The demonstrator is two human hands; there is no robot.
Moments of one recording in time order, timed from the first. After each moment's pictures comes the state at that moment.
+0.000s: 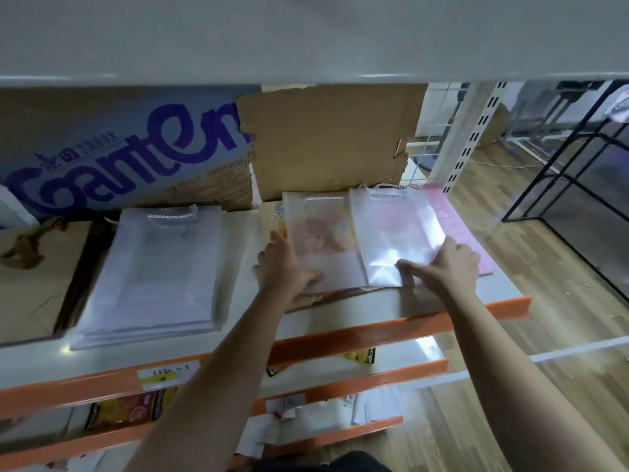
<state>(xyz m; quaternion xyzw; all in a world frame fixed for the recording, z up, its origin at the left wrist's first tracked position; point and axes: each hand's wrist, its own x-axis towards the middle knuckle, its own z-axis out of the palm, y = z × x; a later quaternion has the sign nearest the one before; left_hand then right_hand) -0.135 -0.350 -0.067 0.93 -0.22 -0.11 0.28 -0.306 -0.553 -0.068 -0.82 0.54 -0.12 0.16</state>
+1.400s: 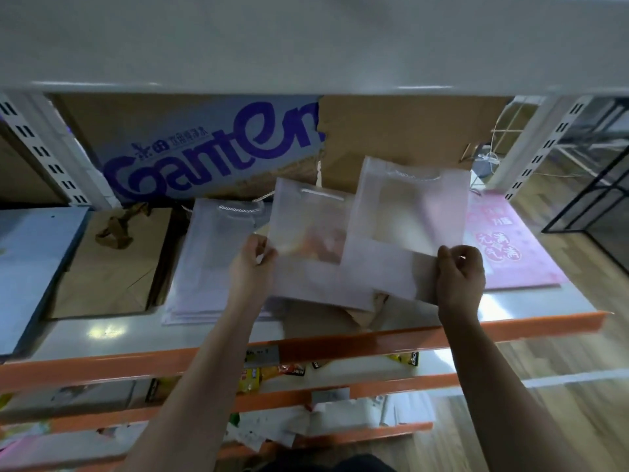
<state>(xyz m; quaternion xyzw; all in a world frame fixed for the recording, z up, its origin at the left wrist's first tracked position) -0.077 -0.211 -0.061 0.82 -0.14 -0.07 0.54 -0.250 -0.449 -0.077 -0.64 0.46 -0.42 0.45</state>
